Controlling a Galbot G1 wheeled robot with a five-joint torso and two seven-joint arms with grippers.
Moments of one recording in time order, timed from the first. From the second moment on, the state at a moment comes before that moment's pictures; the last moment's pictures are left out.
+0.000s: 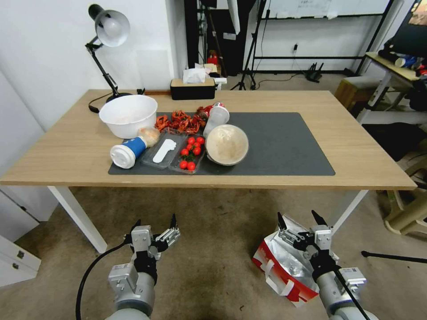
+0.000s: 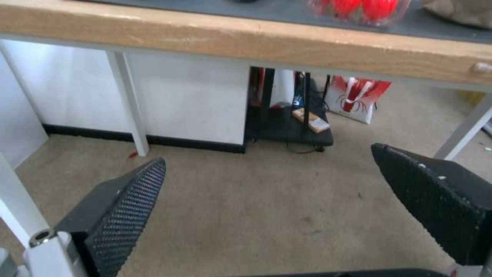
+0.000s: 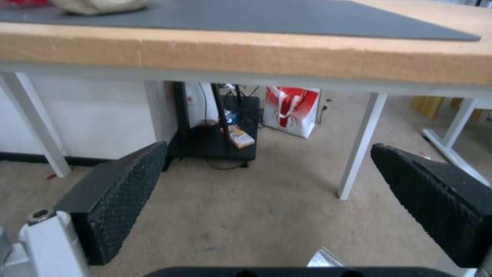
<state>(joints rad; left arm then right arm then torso) 1.80 -1.39 -0.32 -2.31 -0.23 0.20 -0.35 -1.78 1.52 0.65 2.18 0.07 -0.05 -0.15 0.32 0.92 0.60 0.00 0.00</state>
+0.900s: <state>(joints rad) 1.80 -1.39 -0.32 -2.31 -0.23 0.19 -0.36 -1.77 1.51 0.65 2.16 0.07 -0.04 -0.16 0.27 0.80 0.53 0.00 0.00</state>
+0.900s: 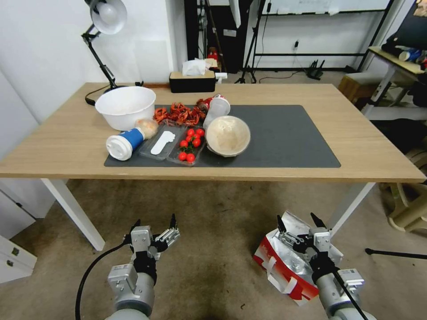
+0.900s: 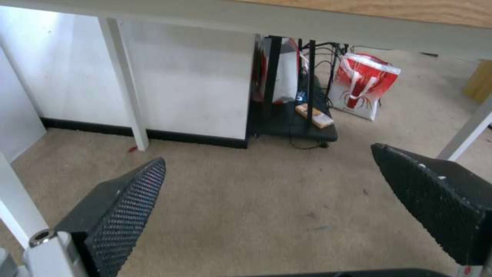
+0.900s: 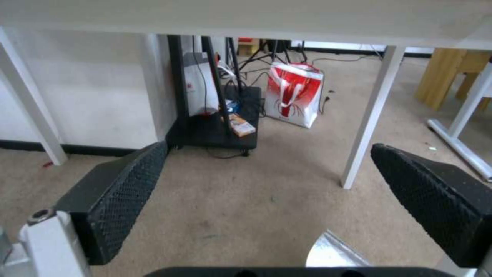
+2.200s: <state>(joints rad) 1.80 -1.40 -0.32 -2.29 -0.23 0.17 -0.36 -1.77 1.51 0.66 2.15 0.07 -0.03 -0.16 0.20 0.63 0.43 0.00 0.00</state>
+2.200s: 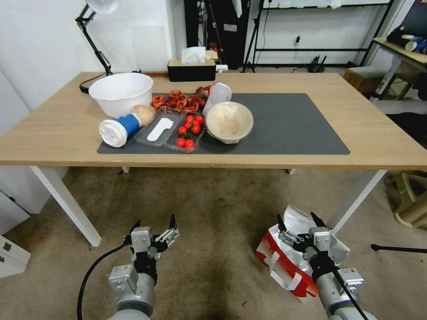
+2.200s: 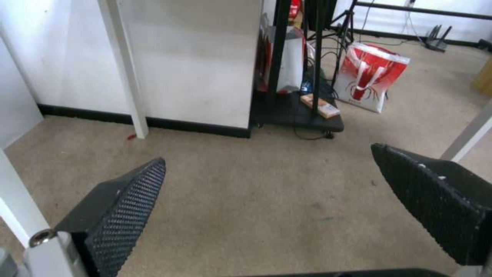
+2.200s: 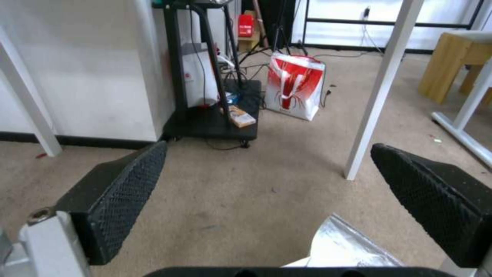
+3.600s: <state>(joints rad) 1.79 -1.40 -0.31 -2.27 -0.23 0.16 -0.36 -1.76 1.51 0.66 2.13 0.08 -0.04 -0.17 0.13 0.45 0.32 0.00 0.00</state>
